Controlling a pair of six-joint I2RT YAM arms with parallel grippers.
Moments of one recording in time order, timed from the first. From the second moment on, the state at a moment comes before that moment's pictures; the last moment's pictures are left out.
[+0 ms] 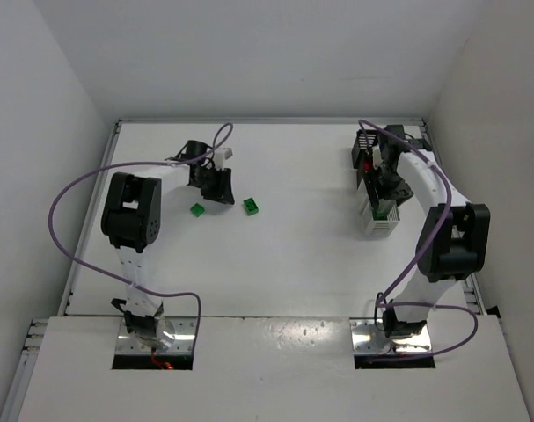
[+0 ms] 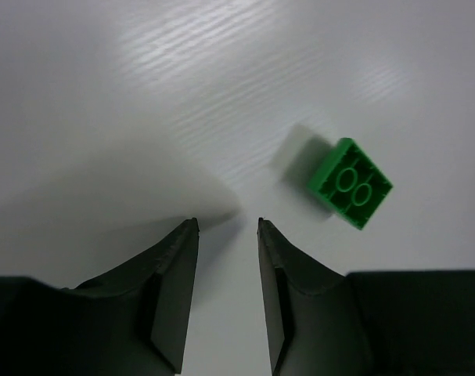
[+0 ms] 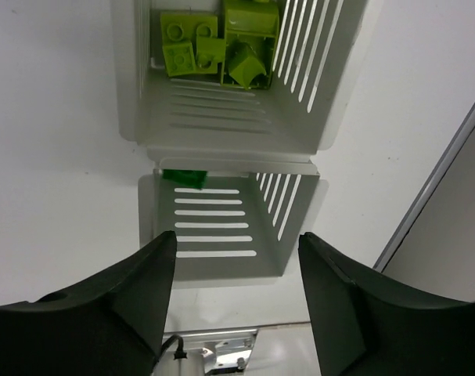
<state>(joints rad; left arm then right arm) -0.16 2.04 1.36 -0.38 0.46 -0.01 0.02 1.73 1.38 -0.98 0.16 -0.16</state>
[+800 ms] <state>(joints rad) 0.16 1.57 1.25 -0.30 0.41 -0.14 0.50 1.93 1.63 -0.93 -0.18 -0.13</state>
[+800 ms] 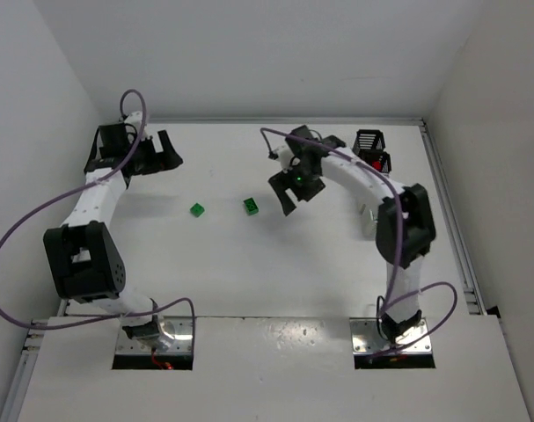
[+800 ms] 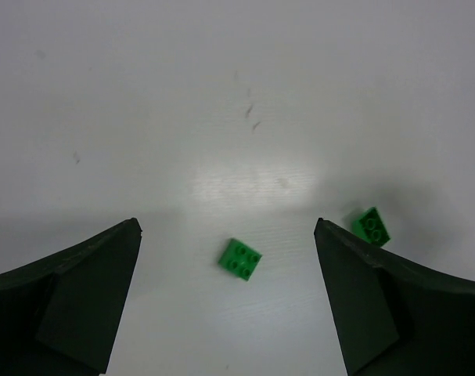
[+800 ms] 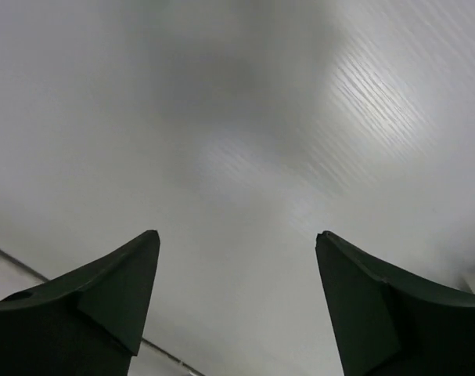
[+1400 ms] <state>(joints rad) 0.25 1.31 1.01 -0.38 0.28 -0.04 0.68 2.41 2.08 -0.86 -0.11 0.12</state>
